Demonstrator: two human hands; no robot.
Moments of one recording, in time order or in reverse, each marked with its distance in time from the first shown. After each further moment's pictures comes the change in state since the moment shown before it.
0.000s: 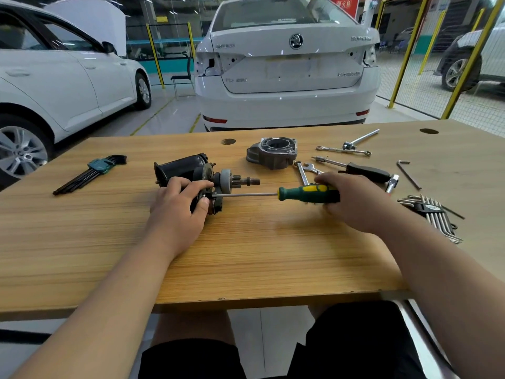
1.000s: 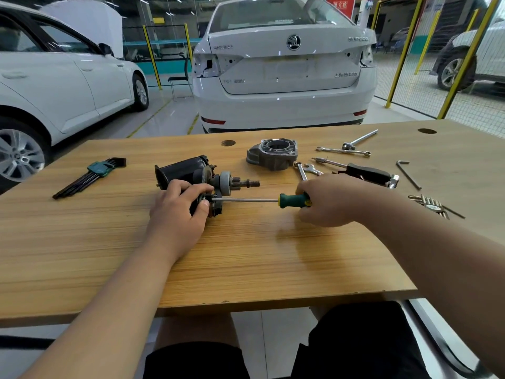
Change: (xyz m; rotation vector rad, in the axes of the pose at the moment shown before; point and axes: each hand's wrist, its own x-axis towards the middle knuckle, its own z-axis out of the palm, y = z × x) left_hand 0.000 -0.004 -0.001 -0.029 0.025 0.004; right_hand 0.025 -0.044 -0.008 -0.390 -0.318 -0.097
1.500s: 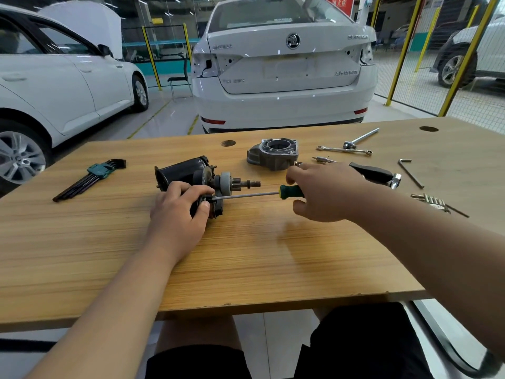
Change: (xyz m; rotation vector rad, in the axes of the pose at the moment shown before) left_hand 0.001 0.000 0.000 0.001 0.004 0.003; right_hand 0.007 -0.005 -0.003 -0.137 0.220 -0.061
